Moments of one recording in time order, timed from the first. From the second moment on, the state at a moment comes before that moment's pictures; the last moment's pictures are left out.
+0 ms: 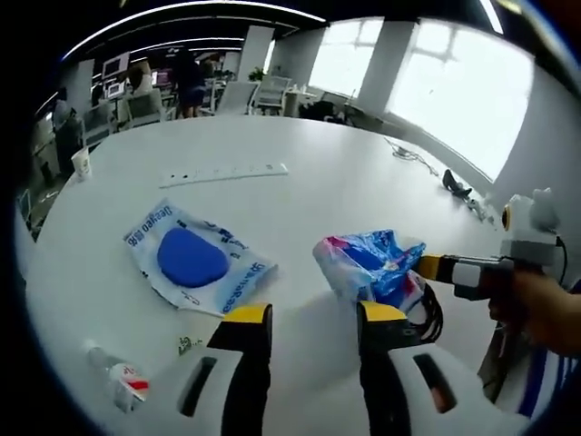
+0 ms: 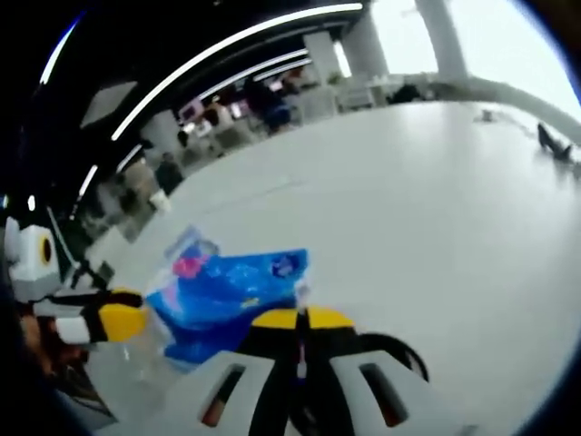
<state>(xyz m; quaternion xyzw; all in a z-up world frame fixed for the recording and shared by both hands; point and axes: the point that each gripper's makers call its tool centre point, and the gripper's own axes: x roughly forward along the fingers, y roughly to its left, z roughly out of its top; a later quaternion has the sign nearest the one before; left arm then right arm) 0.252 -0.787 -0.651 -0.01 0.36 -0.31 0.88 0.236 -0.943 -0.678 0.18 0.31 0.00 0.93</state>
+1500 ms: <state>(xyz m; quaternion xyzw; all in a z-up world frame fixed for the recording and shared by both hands) 0.256 -0.843 -0.672 0.01 0.39 -0.35 0.85 0.241 -0.964 -0.669 0.17 0.31 0.01 0.94</state>
